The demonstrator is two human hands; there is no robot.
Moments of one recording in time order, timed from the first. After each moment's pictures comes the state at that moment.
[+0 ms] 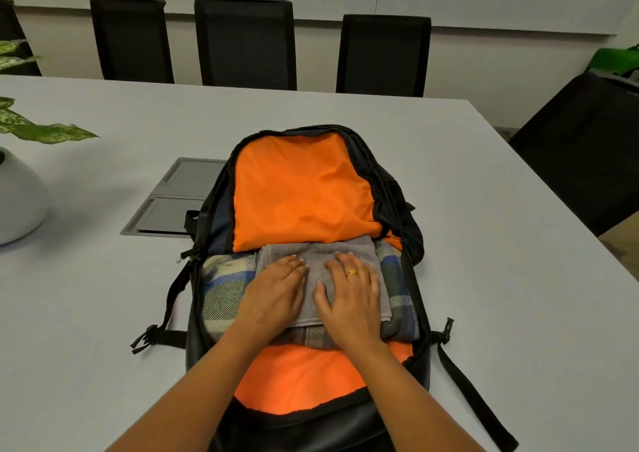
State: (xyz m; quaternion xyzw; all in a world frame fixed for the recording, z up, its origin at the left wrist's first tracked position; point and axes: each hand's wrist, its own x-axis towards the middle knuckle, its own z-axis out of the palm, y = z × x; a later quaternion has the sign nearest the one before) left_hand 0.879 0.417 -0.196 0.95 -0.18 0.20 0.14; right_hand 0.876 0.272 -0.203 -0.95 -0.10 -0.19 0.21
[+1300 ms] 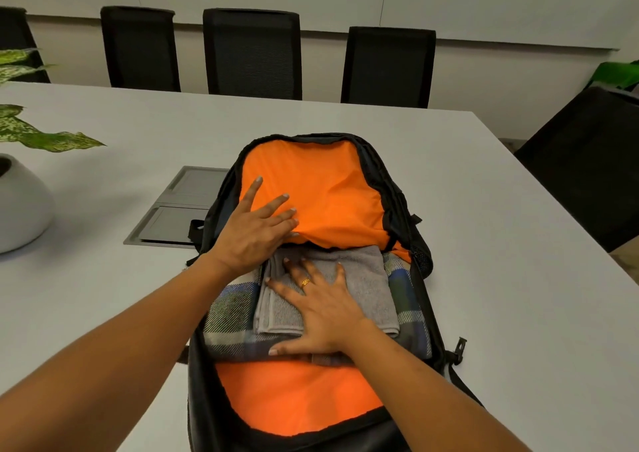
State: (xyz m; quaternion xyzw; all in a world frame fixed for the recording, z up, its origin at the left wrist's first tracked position) left_hand 0.956 0.477 -0.125 0.89 -0.30 0.31 -0.14; right_hand 0.902 0.295 -0.173 -0.93 -0.37 0.03 0.02
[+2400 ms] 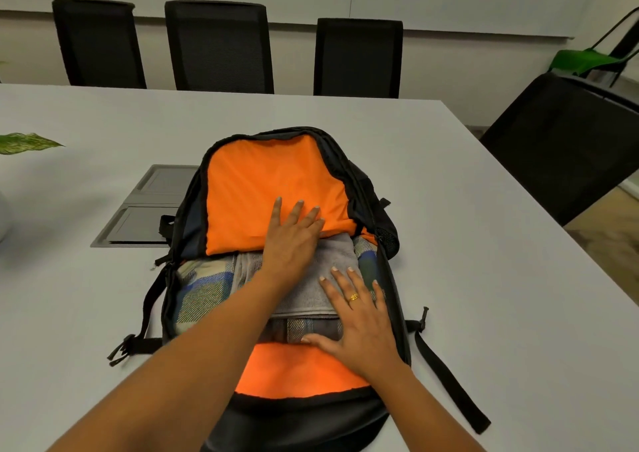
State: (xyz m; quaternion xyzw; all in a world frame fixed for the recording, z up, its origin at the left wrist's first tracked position) left_hand 0.949 0.365 -0.147 0.96 -0.16 0.20 -0.06; right_hand 0.853 0.220 -0.210 -0.97 -0.17 -0.12 0.11
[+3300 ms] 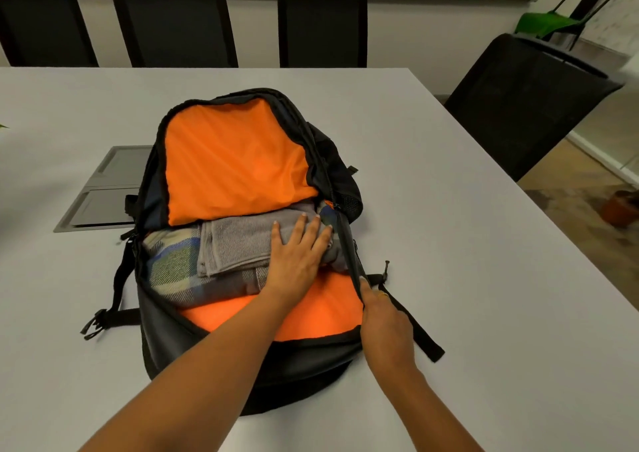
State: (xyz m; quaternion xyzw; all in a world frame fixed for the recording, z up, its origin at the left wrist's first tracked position) left_hand 0.880 0.307 -0.197 0.97 -0.19 0.10 -0.07; right_hand 0.781 0.171 -0.193 -0.99 0.08 0.01 0.14
